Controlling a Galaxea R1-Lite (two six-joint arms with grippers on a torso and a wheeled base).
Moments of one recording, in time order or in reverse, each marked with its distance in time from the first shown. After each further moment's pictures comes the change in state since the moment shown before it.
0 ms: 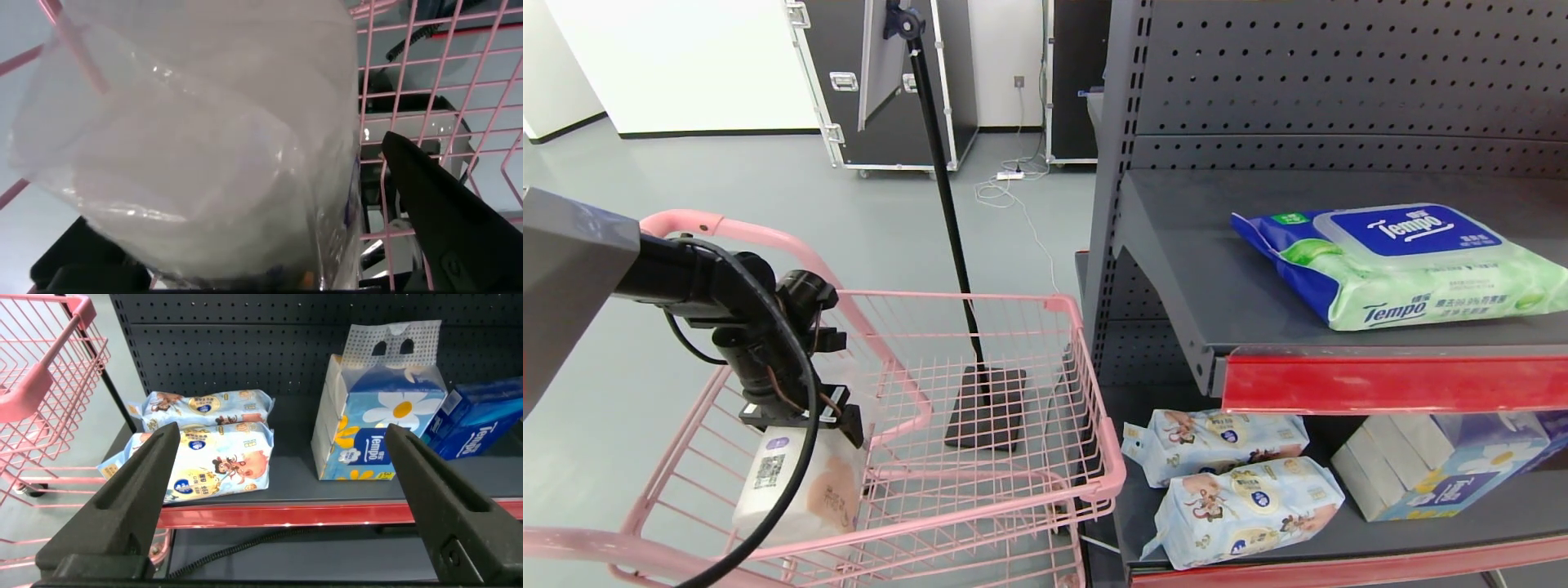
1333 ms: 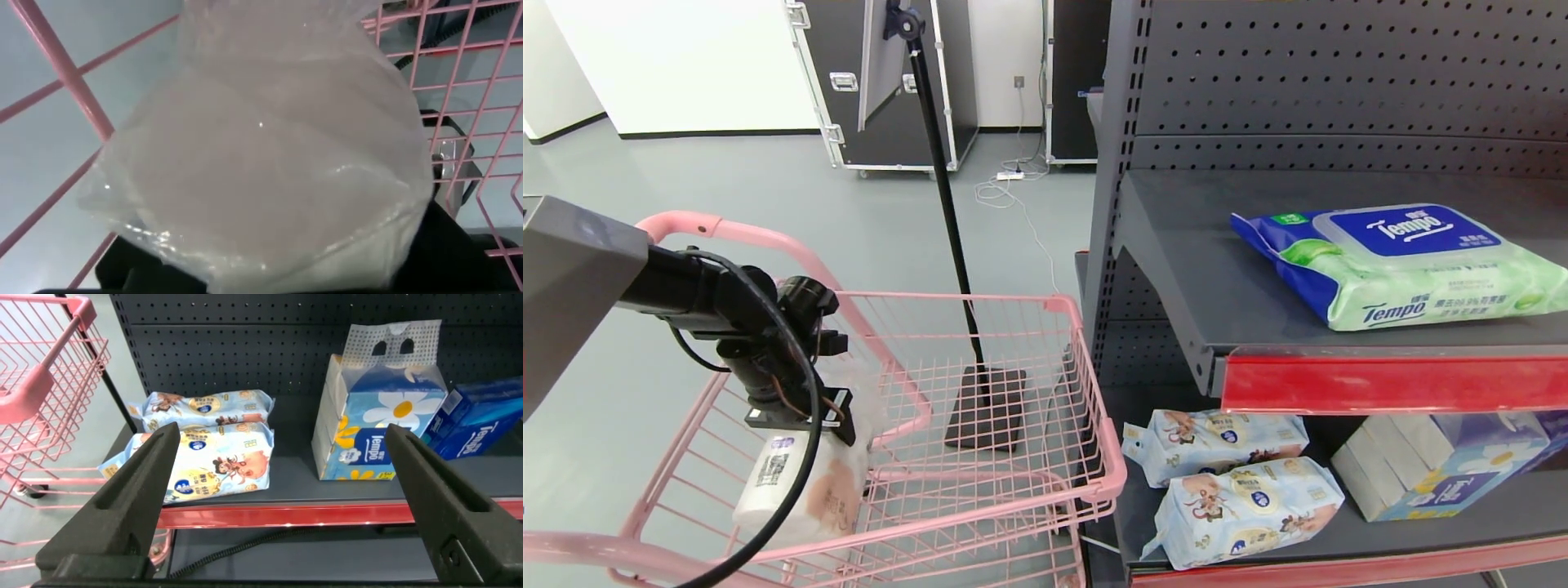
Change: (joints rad) left arm 0.004 -0.001 0.055 -0.101 0.001 0.006; right arm 0.000 0.000 0.000 0.000 0.001 0.003
